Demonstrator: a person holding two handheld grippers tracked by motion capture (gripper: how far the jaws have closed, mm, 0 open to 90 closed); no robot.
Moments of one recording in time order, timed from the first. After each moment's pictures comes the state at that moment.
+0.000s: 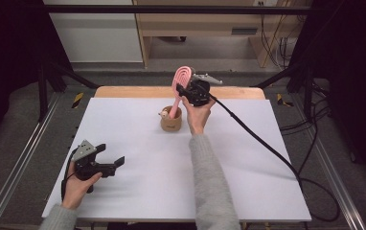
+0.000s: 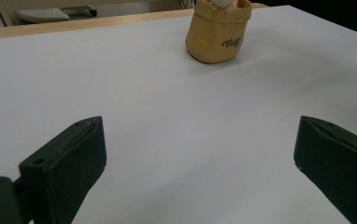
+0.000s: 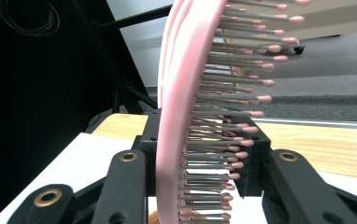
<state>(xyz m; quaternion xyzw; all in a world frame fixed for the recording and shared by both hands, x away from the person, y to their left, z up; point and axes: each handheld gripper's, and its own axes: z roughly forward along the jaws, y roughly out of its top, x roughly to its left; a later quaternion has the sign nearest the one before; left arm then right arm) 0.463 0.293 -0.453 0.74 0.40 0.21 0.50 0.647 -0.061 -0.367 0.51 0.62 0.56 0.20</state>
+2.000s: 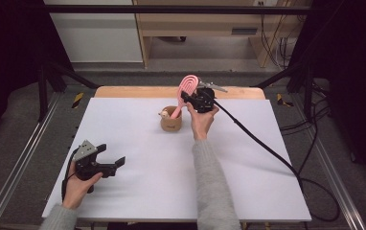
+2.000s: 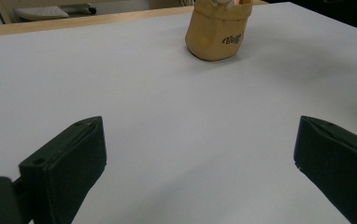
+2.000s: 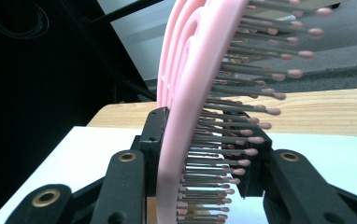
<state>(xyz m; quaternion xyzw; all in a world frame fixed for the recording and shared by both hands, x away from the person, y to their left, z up) 0.463 0.293 -0.455 0.74 0.40 0.21 0.50 0.646 -0.077 -0.397 0.54 0.61 0.56 0.17</state>
